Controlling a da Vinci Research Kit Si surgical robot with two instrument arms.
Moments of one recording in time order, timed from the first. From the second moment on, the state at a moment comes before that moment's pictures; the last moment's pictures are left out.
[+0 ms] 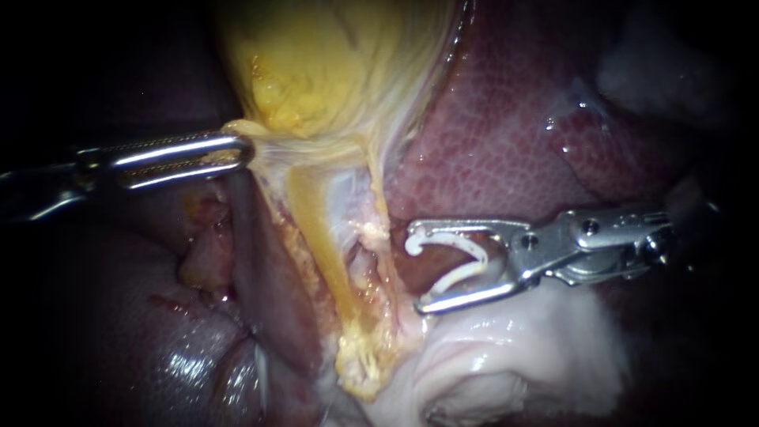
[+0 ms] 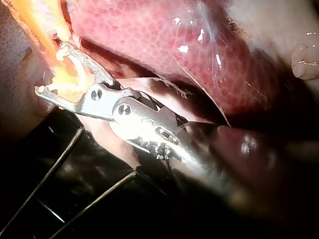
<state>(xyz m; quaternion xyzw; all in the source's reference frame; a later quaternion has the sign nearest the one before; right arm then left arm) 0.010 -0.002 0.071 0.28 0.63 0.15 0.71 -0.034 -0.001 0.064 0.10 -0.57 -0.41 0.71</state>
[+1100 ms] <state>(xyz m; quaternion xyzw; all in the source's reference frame) 0.017 -0.006 0.082 0.31 0.59 0.15 0.73 -0.035 -0.002 0.062 0.10 -0.57 -0.41 0.71</state>
